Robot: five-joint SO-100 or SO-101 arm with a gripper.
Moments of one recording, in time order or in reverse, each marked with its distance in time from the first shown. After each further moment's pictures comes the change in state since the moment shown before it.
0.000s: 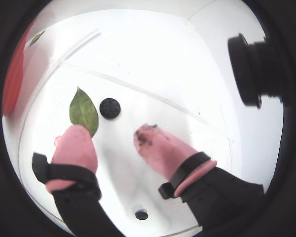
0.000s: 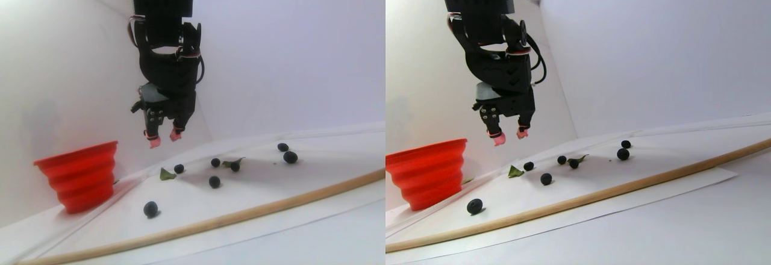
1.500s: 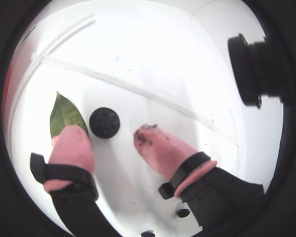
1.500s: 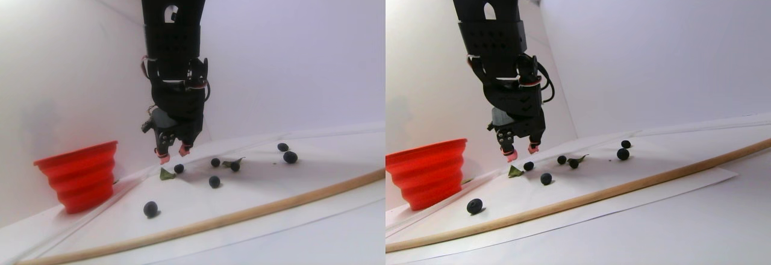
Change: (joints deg) arm 2.6 -16.9 -17.4 0.0 -2.0
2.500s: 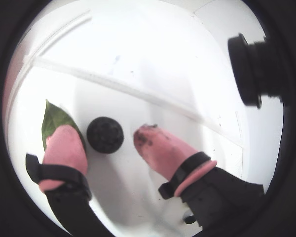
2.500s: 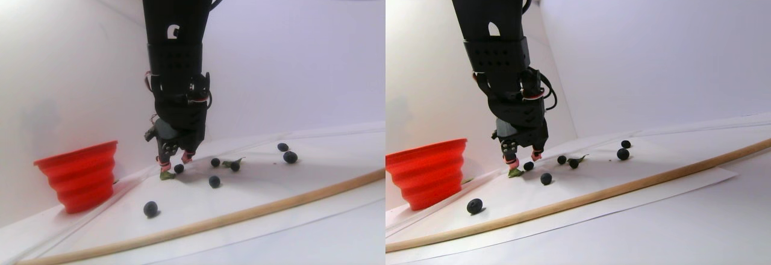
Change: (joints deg) arm 0.8 -8.0 -8.0 0.0 0.0
